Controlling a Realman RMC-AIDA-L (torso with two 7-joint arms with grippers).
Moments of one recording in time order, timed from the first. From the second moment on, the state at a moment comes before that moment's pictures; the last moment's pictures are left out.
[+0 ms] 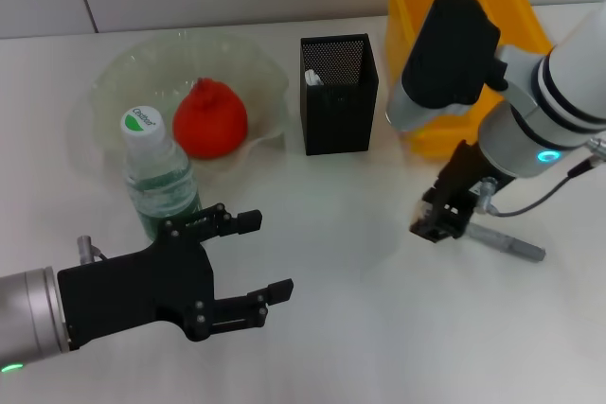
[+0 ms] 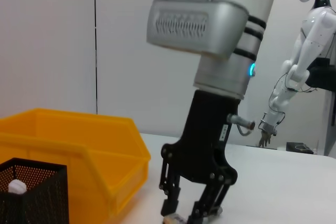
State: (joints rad) left arm -0.14 -2.07 1.46 0.96 1.41 1.40 -1.17; right arm 0.60 2.09 -1.57 -1.42 -2.68 -1.57 2.47
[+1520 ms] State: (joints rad) left arm -0.15 -2.07 1.46 0.96 1.41 1.42 -1.16; right arm 0.45 2.08 -1.31 -1.66 -2.37 -1.27 2.33
